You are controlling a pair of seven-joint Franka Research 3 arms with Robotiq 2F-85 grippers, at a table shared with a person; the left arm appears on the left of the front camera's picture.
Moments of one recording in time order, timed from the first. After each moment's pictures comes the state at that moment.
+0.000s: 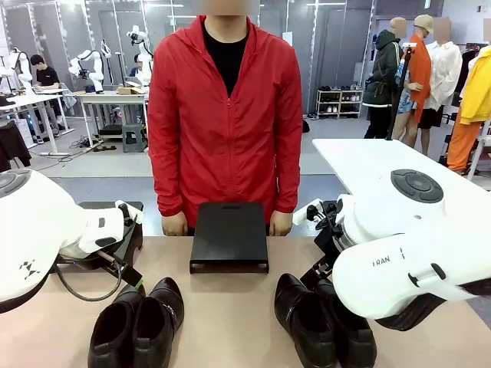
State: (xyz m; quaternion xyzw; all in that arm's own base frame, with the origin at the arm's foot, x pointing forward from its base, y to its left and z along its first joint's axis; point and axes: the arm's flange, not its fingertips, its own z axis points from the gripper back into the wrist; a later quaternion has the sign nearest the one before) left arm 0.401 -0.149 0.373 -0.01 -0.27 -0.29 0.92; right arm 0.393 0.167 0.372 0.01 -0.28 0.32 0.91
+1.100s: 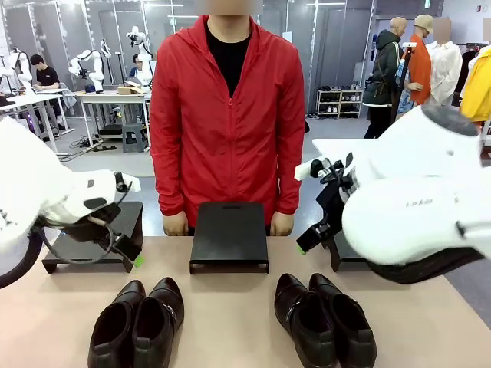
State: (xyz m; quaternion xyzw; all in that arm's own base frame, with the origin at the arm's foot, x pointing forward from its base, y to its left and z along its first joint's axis) left arm 0.378 -0.160 0.458 -0.08 -0.24 -0.29 0.92; right arm 0.373 0.173 0.473 0.07 -0.29 0.30 0.91
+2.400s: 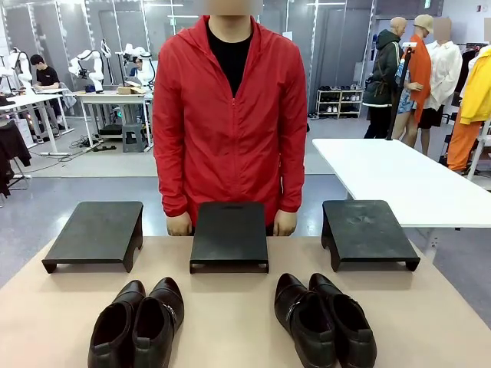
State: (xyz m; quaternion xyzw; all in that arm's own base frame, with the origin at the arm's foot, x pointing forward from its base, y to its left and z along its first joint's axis) left arm 0.199 0.201 0.533 -0.57 -0.29 -0.05 0.77; right arm 0.166 -0.206 0.509 0.54 -0.34 0.07 0.77
